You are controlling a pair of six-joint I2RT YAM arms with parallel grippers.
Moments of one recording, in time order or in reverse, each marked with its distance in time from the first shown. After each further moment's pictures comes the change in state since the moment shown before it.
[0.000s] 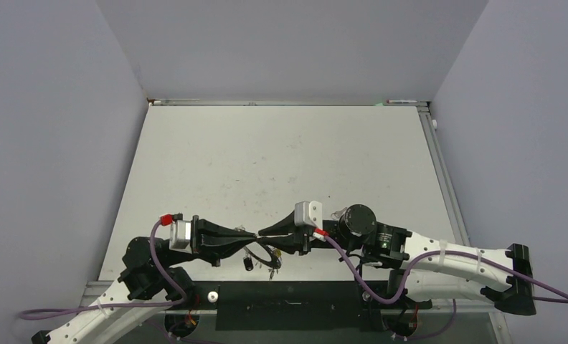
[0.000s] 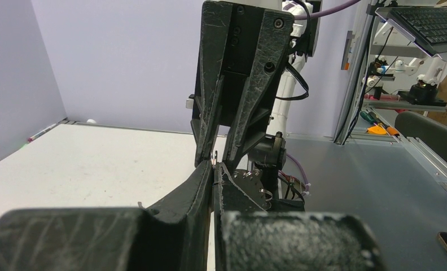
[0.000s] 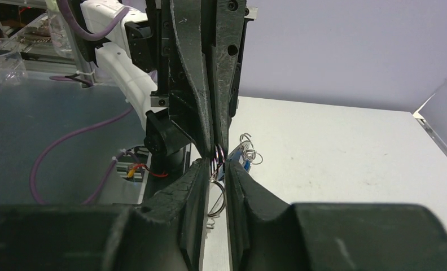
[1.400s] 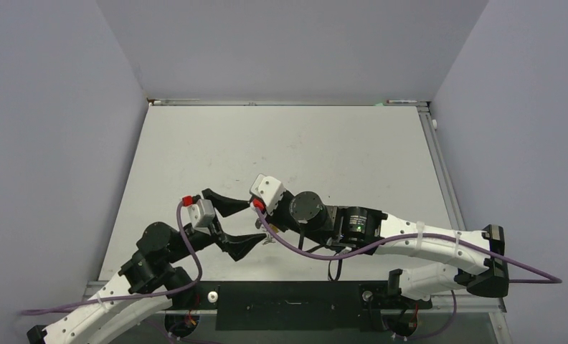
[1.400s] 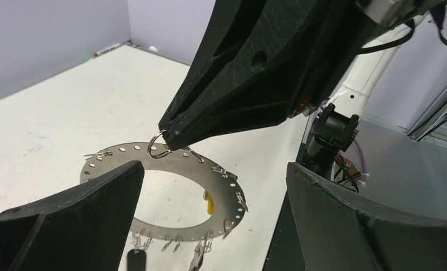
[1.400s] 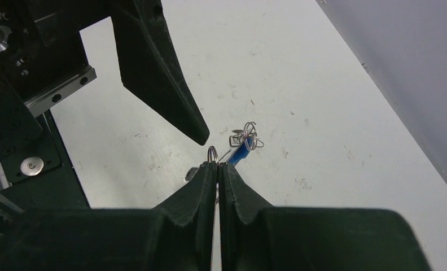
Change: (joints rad) left arm 0.001 0.092 0.079 -0.247 -0.252 0.081; right arm 0.058 0.283 0.429 -0.566 0.619 -0.044
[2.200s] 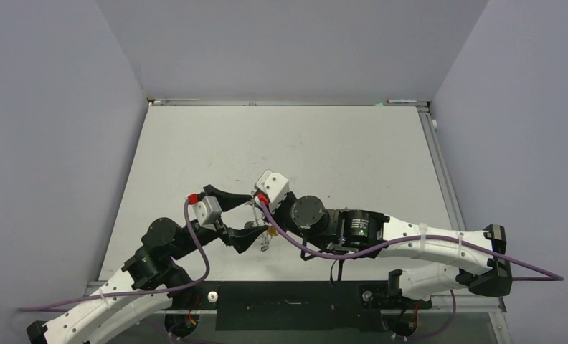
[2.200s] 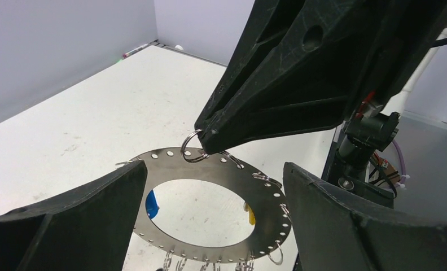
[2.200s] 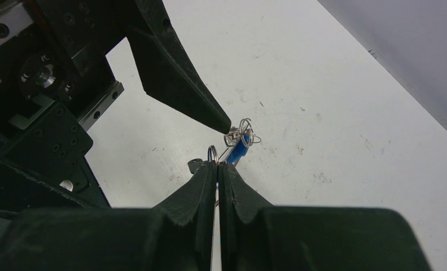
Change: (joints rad) left arm 0.000 0.076 0.017 0.015 -0.058 0.086; right arm 0.047 0.000 0.009 0.001 0.100 0.140
